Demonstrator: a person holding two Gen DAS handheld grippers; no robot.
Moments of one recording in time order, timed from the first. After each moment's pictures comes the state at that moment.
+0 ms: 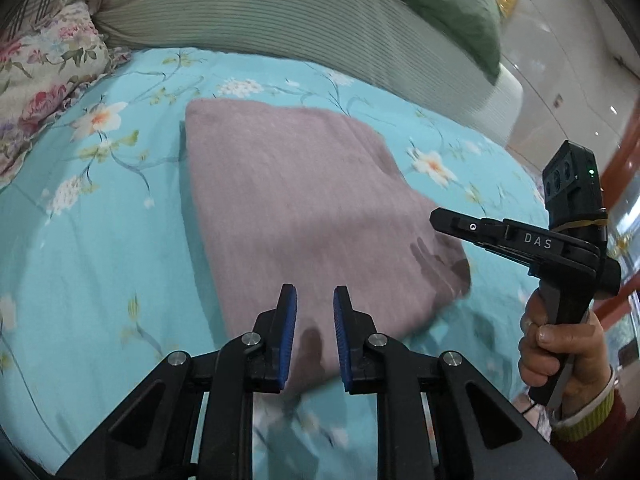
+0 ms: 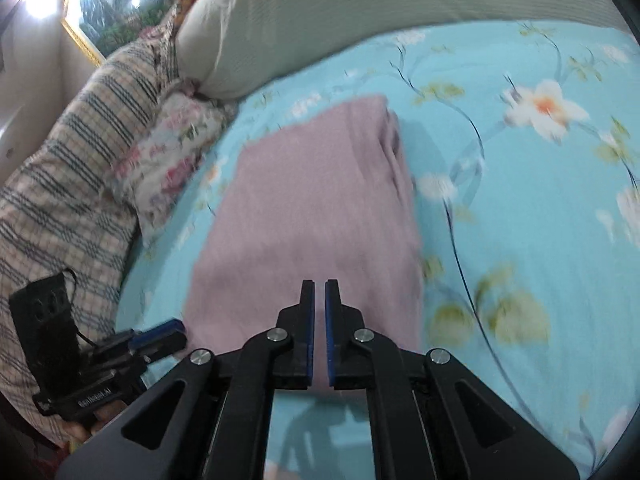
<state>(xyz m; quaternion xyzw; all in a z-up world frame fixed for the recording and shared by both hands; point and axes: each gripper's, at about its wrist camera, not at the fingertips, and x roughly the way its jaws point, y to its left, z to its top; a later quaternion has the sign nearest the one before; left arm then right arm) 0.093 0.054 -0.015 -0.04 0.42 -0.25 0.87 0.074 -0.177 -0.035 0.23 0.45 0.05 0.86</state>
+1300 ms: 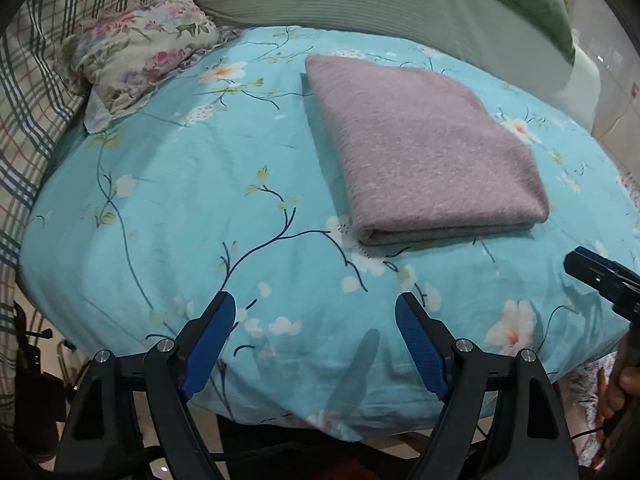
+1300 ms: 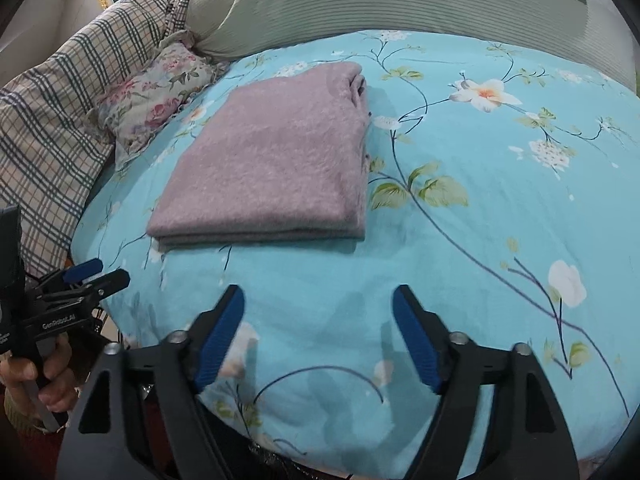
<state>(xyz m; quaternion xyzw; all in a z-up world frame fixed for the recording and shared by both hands) 0.008 0.084 -0.040 0.02 0.45 -0.05 0.89 -0.028 -0.149 -0.027 0.13 0.46 0.01 0.88</state>
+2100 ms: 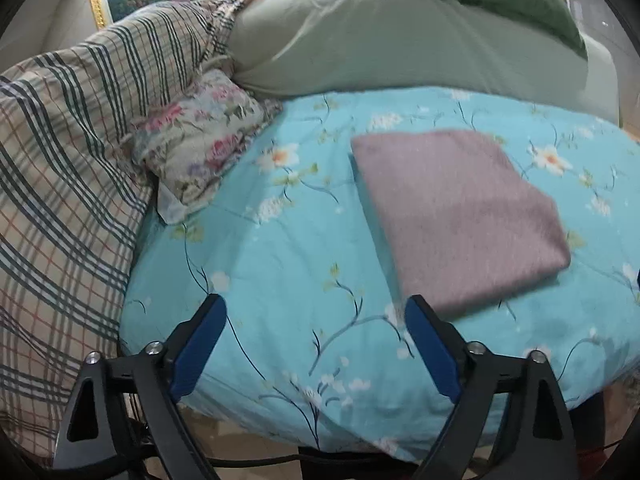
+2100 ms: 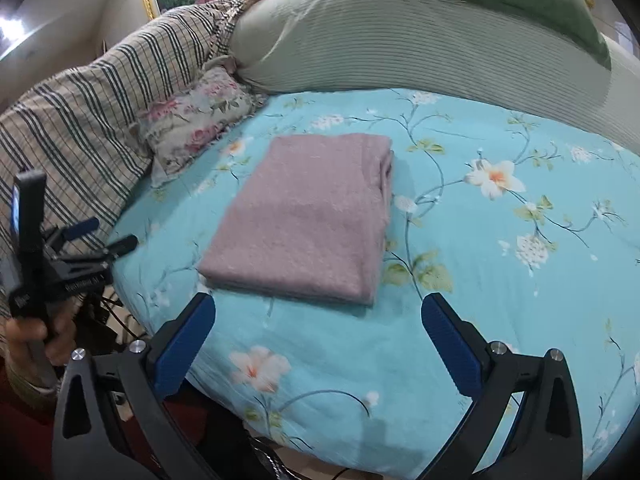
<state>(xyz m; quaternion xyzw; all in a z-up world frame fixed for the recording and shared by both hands) 0.003 0.082 0.047 0.11 0.36 0.04 0.92 -0.017 -0.149 0.058 0.09 0.42 0.05 0.90</state>
